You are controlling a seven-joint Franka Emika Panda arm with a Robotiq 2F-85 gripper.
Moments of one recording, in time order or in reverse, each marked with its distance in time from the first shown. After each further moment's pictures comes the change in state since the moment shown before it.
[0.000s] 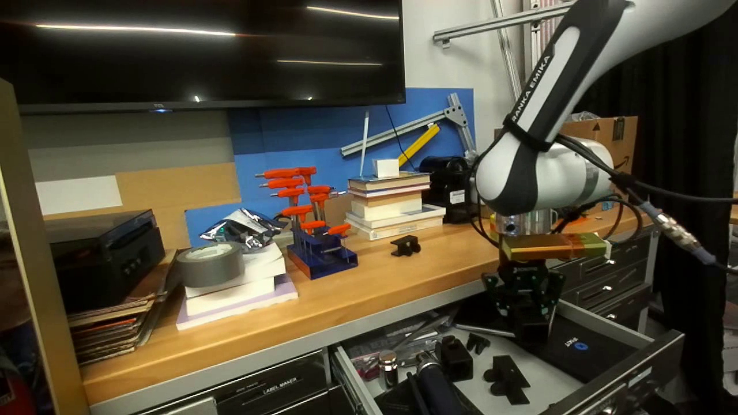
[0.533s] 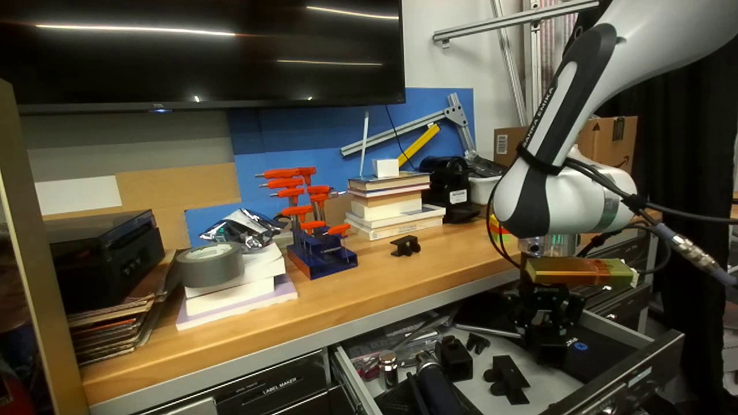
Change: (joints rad) arm -0.070 0.072 0.009 -0.044 0.132 0.123 -0.150
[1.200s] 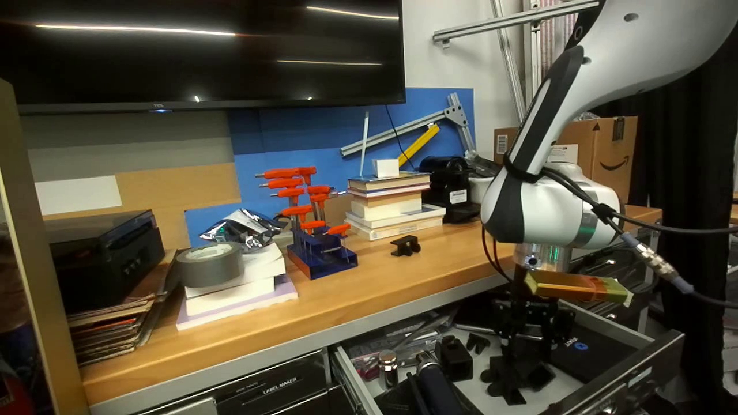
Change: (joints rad) arm -0.074 0.071 0.110 0.025 0.237 0.014 -0.274
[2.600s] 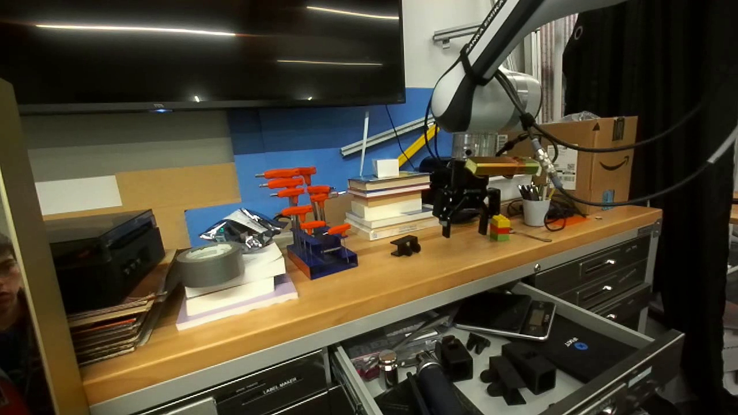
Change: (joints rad) arm 0.085 -0.054 -0.049 0.524 -0.310 -0.432 0.071
